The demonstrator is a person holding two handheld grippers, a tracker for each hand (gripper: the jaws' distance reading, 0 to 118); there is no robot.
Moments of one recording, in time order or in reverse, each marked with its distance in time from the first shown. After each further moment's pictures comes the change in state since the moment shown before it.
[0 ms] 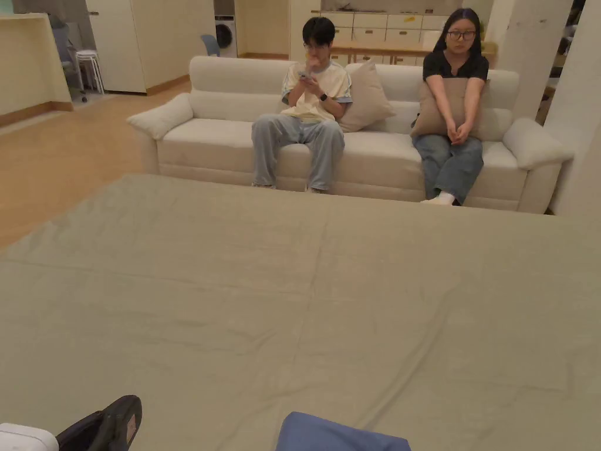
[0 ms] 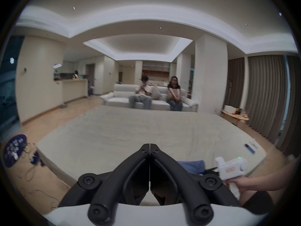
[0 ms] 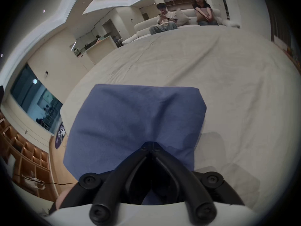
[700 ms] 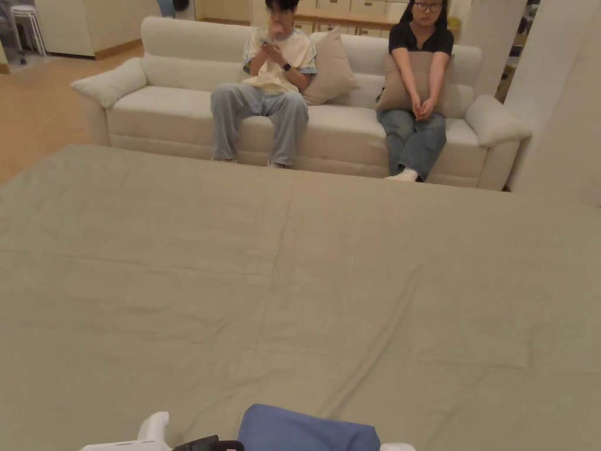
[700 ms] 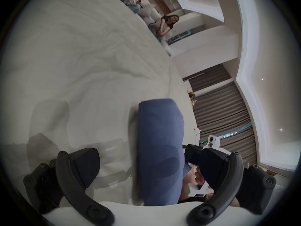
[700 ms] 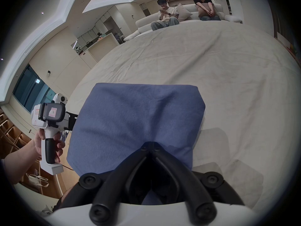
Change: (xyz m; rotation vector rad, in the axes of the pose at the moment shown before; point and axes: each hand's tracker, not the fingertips) left arm -0.030 -0.163 -0.248 -0.672 -0.583 0.703; right arm 0.005 0.003 0.005 -0.044 0.025 0.025
